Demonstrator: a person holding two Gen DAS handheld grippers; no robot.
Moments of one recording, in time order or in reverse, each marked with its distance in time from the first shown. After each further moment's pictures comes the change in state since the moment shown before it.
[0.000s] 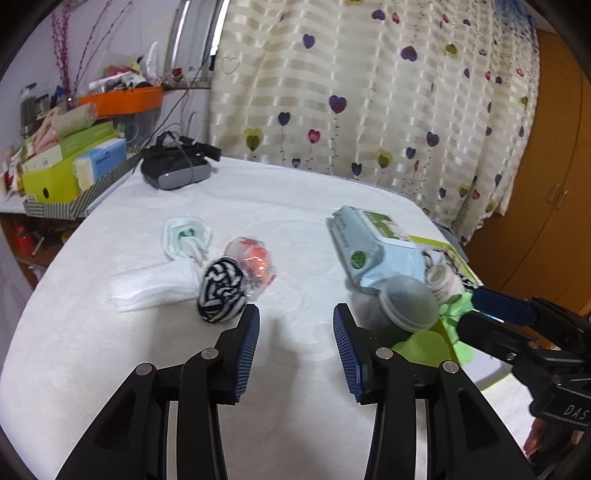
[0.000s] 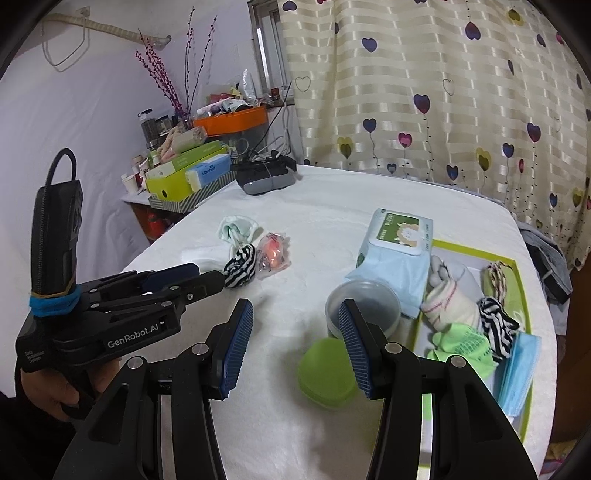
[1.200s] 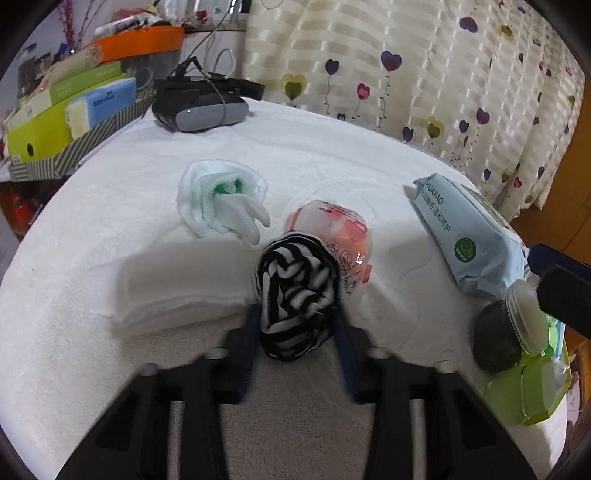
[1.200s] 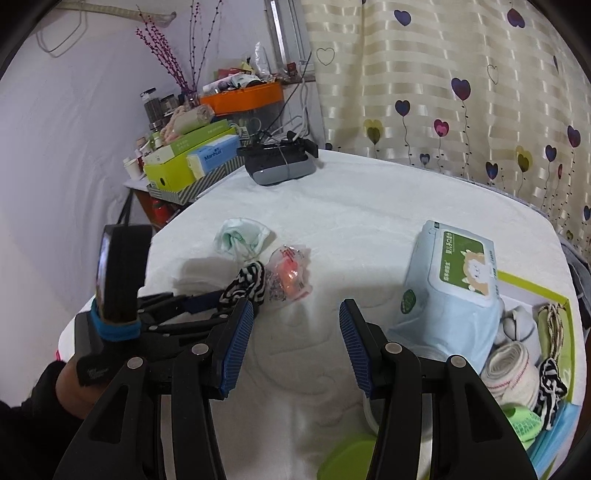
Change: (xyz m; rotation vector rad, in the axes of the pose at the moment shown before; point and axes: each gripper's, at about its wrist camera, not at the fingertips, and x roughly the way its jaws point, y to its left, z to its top) left arm 0.103 0.063 0.003 -0.060 0.158 0.050; right arm 0.091 0.012 0.042 -0.022 0.085 0.044
